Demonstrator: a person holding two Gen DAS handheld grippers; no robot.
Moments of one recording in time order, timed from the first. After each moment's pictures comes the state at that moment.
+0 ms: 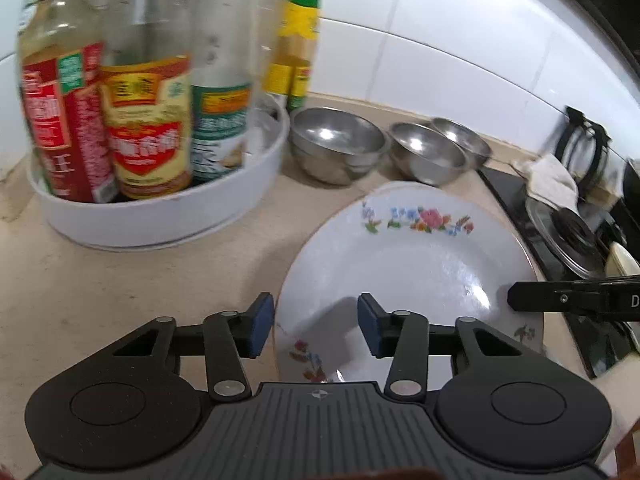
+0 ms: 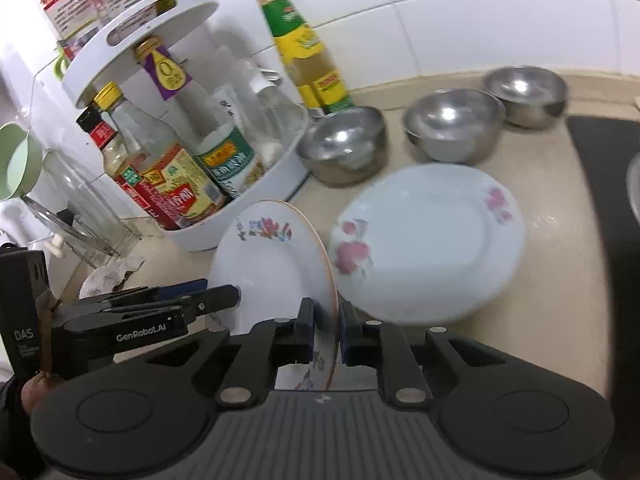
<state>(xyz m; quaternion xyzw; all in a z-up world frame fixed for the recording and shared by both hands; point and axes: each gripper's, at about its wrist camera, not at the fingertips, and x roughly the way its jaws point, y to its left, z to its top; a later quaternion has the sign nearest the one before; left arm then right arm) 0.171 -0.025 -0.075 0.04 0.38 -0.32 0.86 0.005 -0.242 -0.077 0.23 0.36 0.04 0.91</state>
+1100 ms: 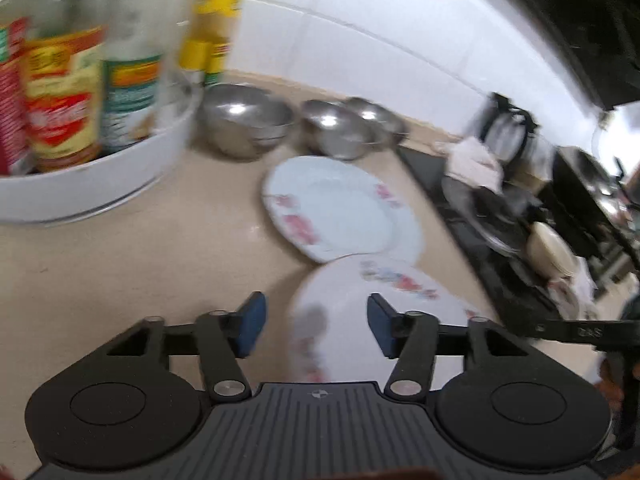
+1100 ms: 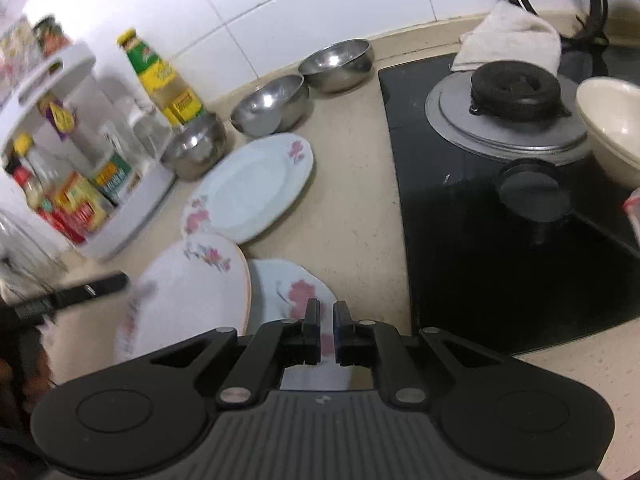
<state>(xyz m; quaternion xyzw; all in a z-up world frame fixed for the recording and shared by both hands) 0.156 -0.031 -0.084 0.01 0.41 -0.40 0.82 -0.103 -0.306 -0.115 0.27 0.36 -0.11 0.89</state>
